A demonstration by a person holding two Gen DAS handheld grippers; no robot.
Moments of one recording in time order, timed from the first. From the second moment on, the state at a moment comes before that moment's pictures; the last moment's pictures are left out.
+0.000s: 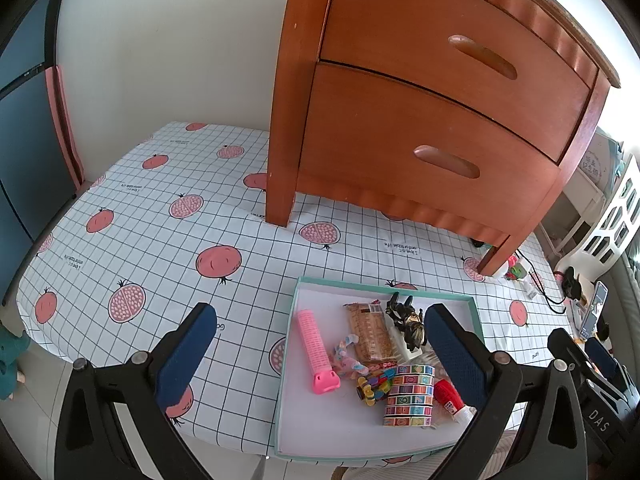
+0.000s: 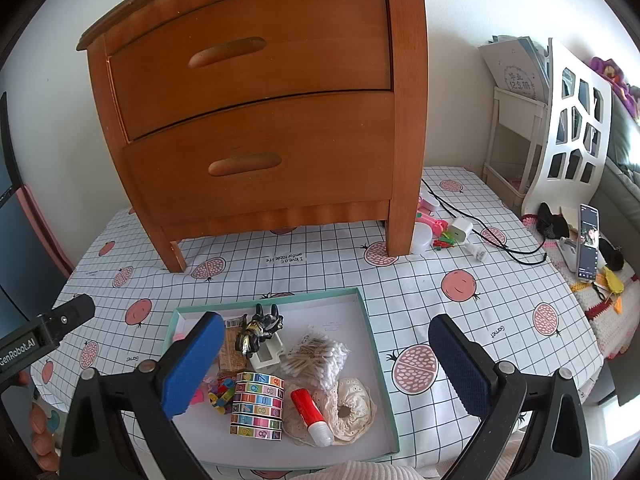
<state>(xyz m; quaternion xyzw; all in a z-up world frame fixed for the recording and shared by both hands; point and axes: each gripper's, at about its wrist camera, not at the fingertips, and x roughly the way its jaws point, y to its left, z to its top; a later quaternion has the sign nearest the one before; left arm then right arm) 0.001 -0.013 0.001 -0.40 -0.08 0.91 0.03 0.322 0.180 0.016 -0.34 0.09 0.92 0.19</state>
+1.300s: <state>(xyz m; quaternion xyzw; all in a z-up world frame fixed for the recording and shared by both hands) -0.126 -0.023 0.026 -0.39 -0.08 0.92 0.05 0.215 0.272 0.037 -0.34 0.11 0.93 0.11</state>
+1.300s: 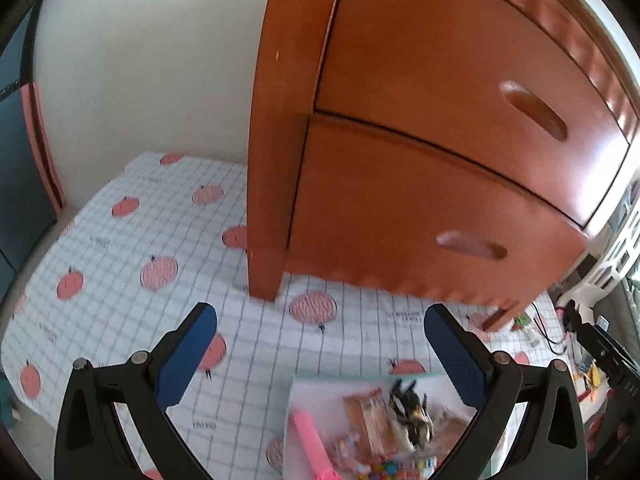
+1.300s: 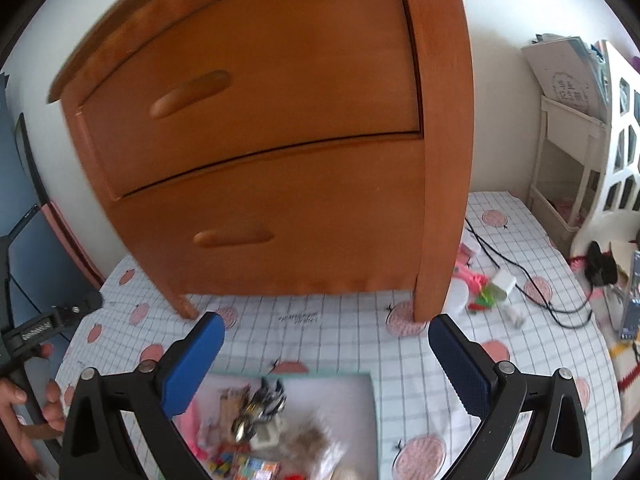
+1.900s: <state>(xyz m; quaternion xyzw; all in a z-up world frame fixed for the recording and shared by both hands) -0.217 -0.002 0.032 -0.37 -0.04 0.92 0.13 0.116 0.325 0.023 -0.33 0.08 0.93 0.12</state>
